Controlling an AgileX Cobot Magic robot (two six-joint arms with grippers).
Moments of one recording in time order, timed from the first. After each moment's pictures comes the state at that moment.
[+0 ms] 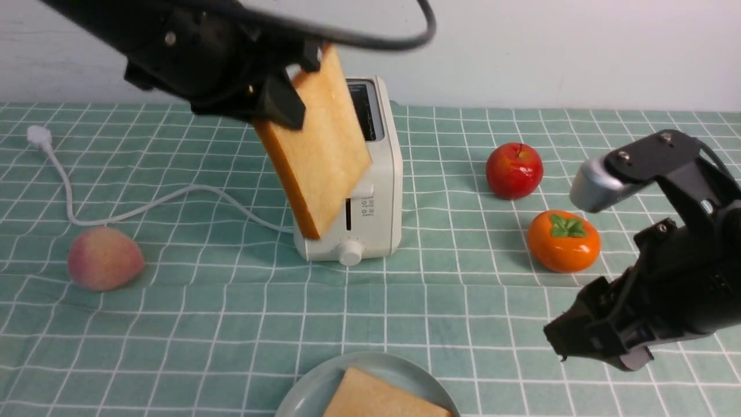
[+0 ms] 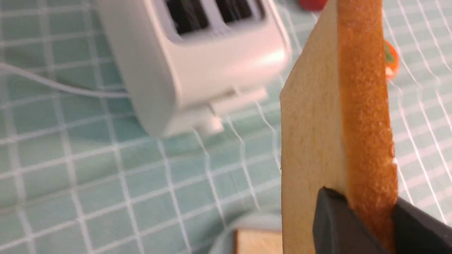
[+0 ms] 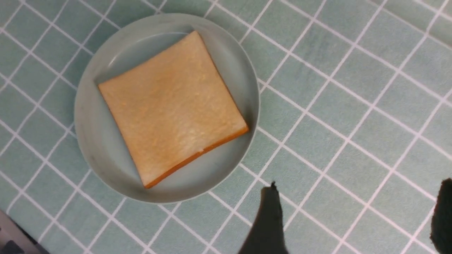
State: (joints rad) right arm 0.46 1.18 -1.02 0.27 0.92 -0.24; left arm -0.37 1.47 -1.50 -0.43 1.03 0.00
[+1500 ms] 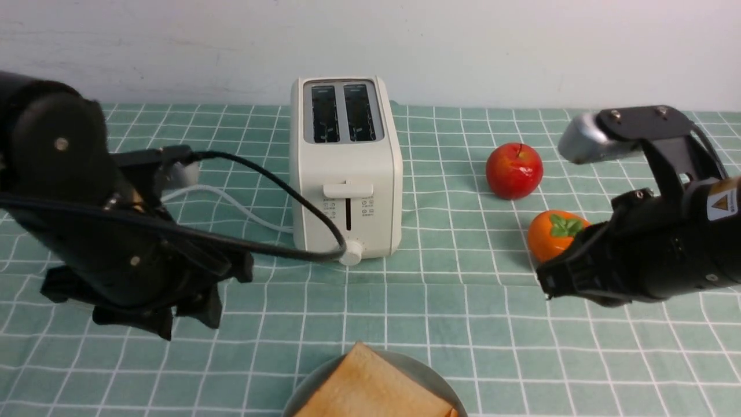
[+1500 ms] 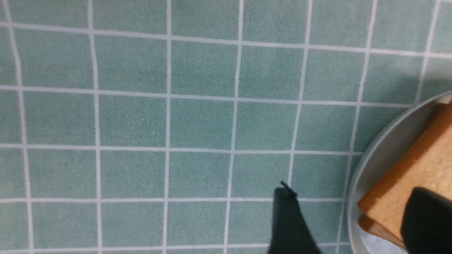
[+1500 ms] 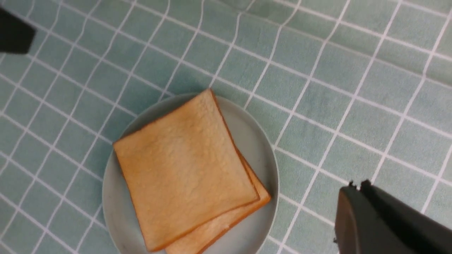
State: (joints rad) right arm 0.46 1.22 -1.02 0.32 0.74 -0.11; left arm -0.37 1.36 -1.08 -0.06 1.00 -0.47
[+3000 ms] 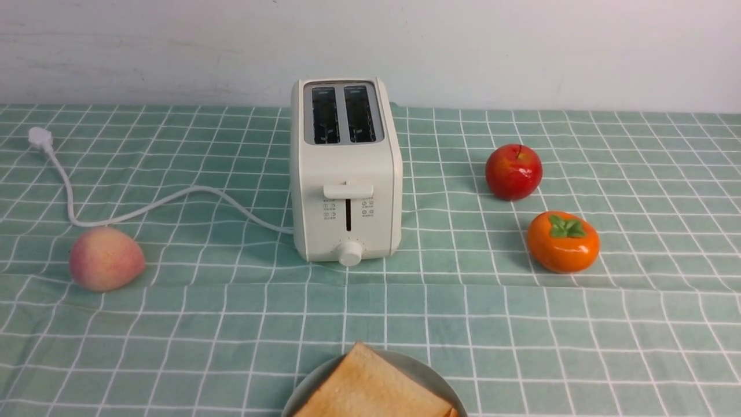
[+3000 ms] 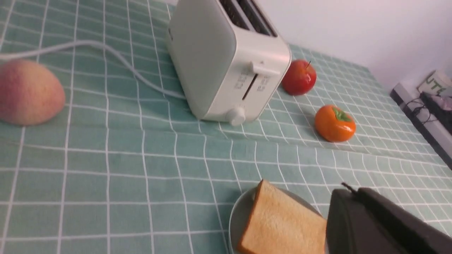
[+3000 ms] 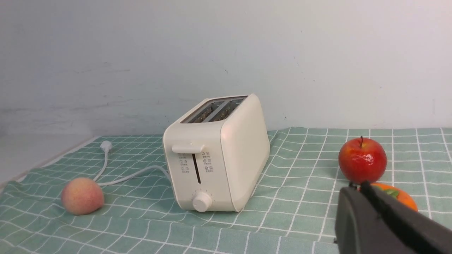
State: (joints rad) right arm 0.46 0.01 -0.18 -0.21 0.15 0.38; left arm -0.37 0.19 -0.60 -0.11 0.74 -0.43
